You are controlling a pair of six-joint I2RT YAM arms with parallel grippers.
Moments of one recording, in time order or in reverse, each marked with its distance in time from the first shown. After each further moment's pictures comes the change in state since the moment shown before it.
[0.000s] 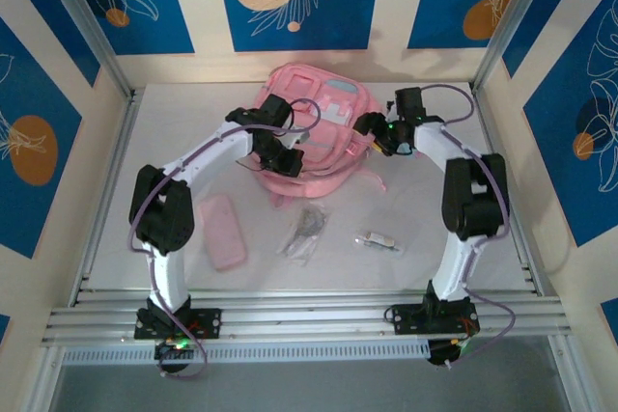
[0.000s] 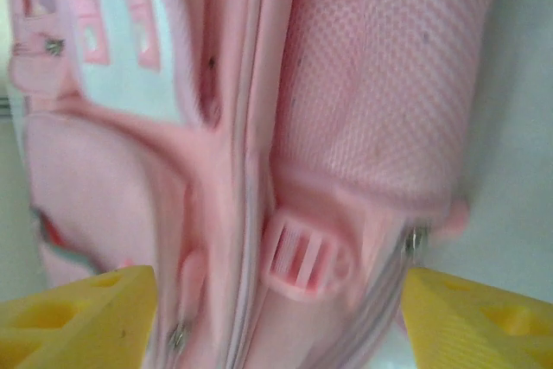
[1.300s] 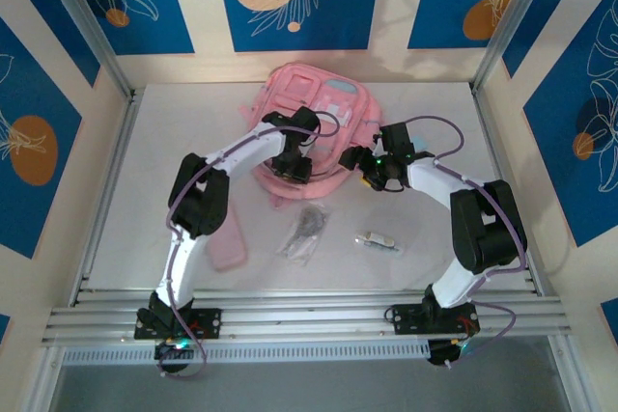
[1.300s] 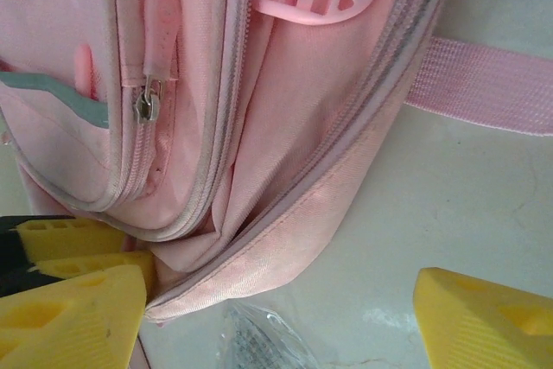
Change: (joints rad) left arm -0.089 0.281 0.208 -0.117 -0.317 -0.137; right arm 0.134 -0.187 -0.350 0.144 0.021 0.077
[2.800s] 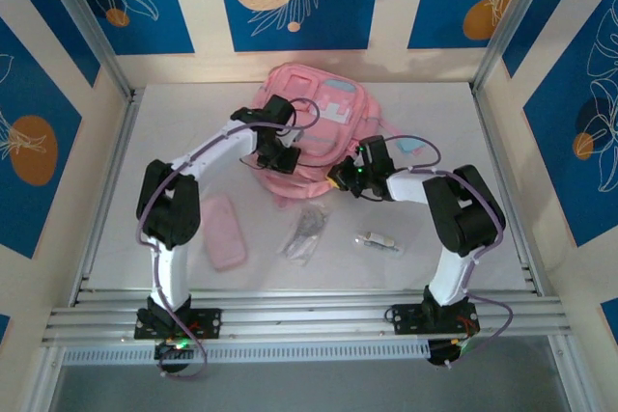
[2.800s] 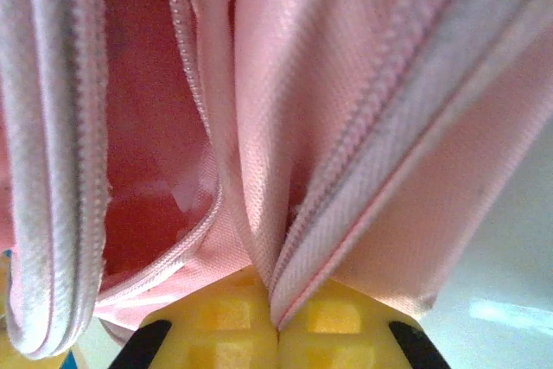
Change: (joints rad) left arm 0.111 -0.222 -0.180 0.128 0.155 0.110; right arm 0.089 0.145 -0.104 0.397 -0.050 0.310
